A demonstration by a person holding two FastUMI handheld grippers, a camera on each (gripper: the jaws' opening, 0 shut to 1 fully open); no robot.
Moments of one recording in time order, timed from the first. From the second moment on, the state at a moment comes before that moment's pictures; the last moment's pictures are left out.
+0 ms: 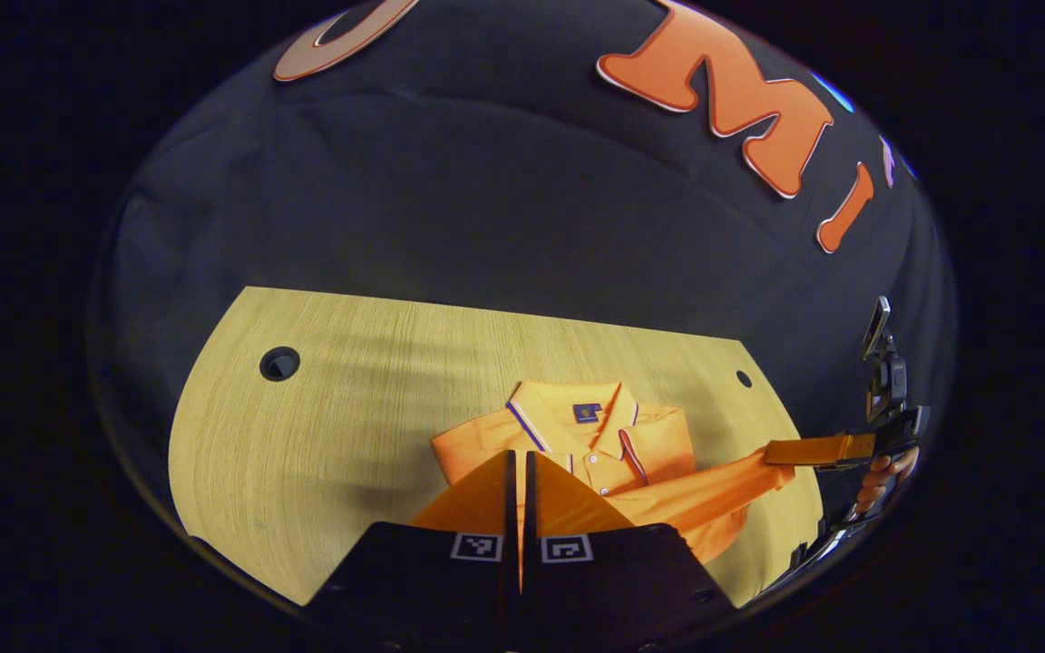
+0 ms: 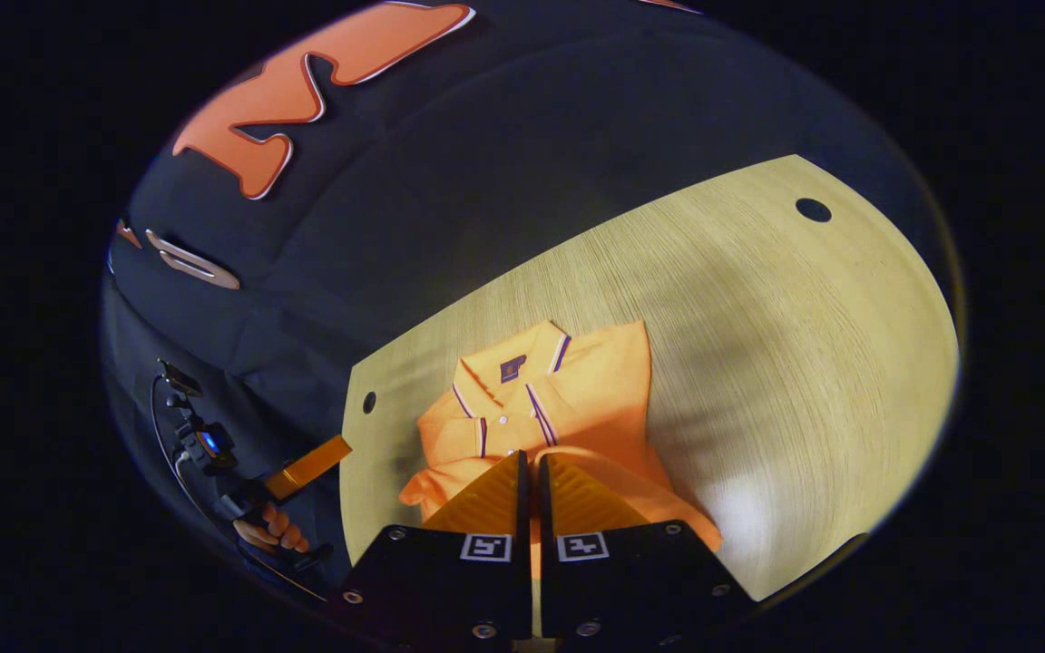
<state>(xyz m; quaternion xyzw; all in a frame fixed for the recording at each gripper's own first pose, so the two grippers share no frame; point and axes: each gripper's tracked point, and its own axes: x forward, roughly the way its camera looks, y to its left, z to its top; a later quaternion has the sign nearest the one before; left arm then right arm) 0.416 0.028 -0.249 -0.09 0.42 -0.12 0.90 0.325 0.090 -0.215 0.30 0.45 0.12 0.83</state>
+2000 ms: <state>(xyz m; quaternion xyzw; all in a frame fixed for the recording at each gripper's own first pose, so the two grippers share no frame) 0.433 0.039 -0.229 -0.05 0.43 -0.08 0.90 0.364 0.031 -0.152 0.23 0.32 0.04 0.92</state>
